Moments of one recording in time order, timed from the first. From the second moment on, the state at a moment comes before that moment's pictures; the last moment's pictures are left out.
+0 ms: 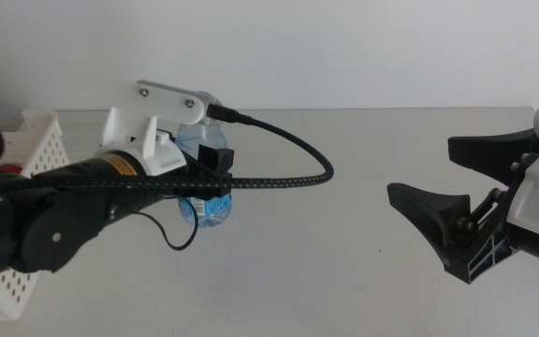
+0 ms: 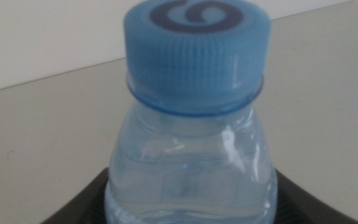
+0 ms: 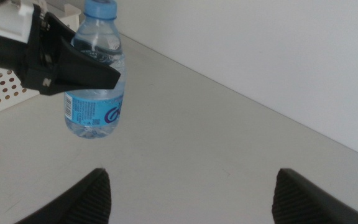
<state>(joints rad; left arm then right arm) -0.49 1.40 -0.71 -0.07 -0.21 -0.04 0.62 0.89 -0.62 -0.04 0.08 -0.05</state>
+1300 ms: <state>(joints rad) 0.24 1.35 -1.30 -0.05 1.07 0.28 0.62 0.89 -0.62 -0.04 0.08 -0.05</state>
